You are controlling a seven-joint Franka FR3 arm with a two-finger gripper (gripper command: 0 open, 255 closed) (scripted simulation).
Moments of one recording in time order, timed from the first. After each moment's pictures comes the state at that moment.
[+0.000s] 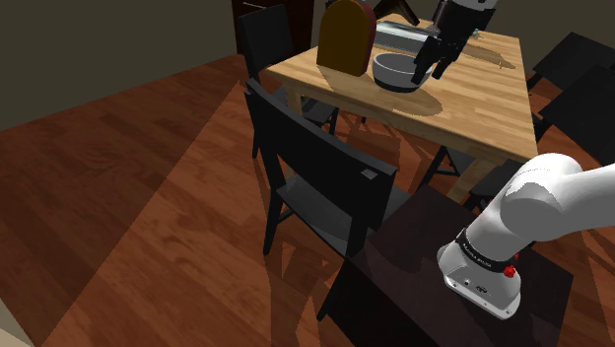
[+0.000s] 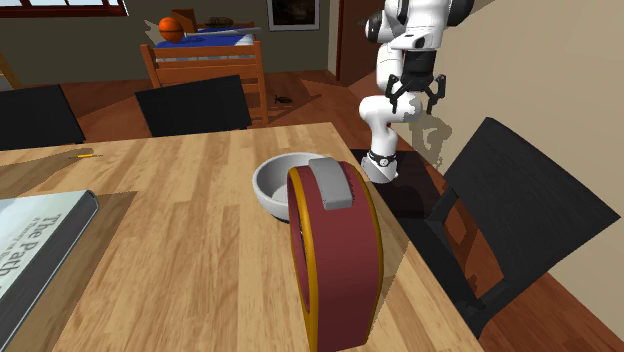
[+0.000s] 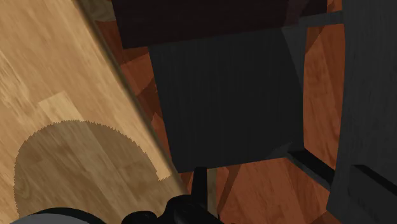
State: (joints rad) arm 0.01 -0.80 -0.07 -2.35 -0.01 1.68 0.05
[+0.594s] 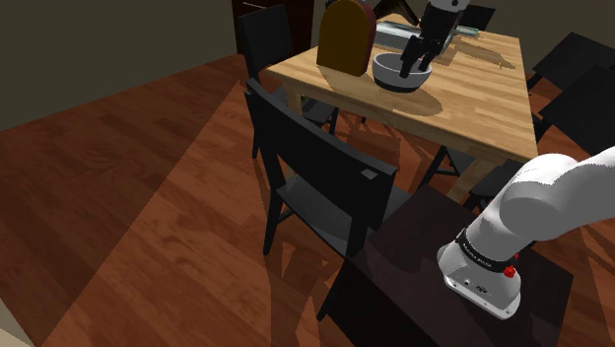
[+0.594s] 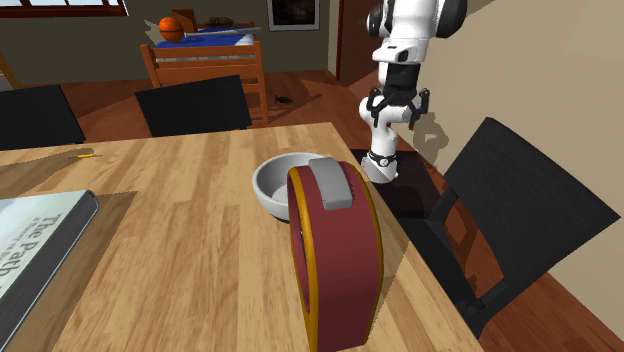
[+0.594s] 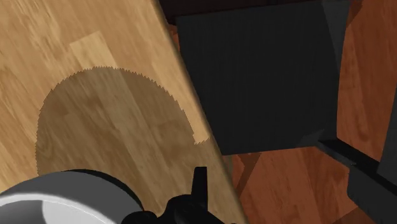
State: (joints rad) arm -0.01 -0.58 -0.15 -2.24 -0.08 1.78 -0.06
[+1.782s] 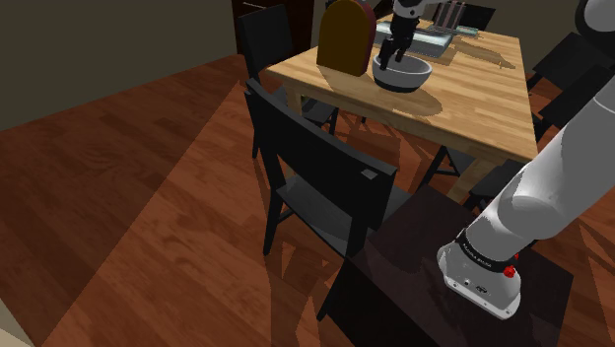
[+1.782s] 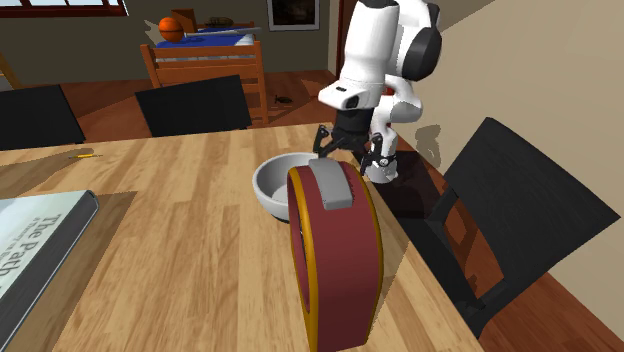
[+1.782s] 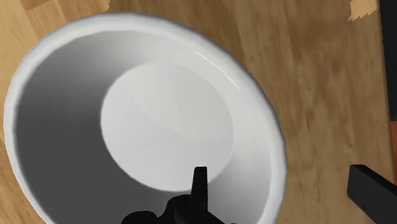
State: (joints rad) arm -0.04 -0.02 -0.30 -1.84 -0.10 1.93 -0.33
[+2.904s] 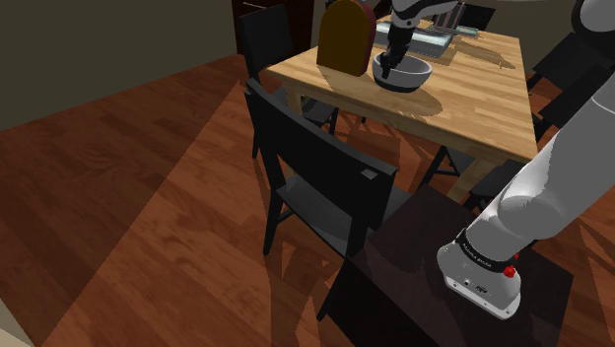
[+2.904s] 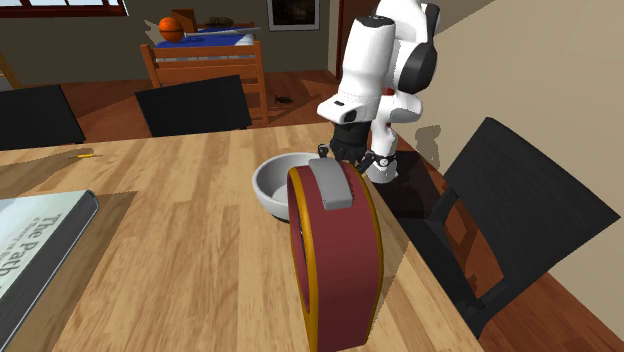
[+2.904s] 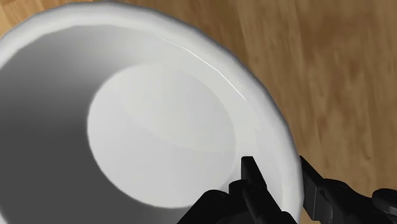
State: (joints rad) arm -0.05 -0.01 -0.31 -1.90 -0.10 2.00 -0.33
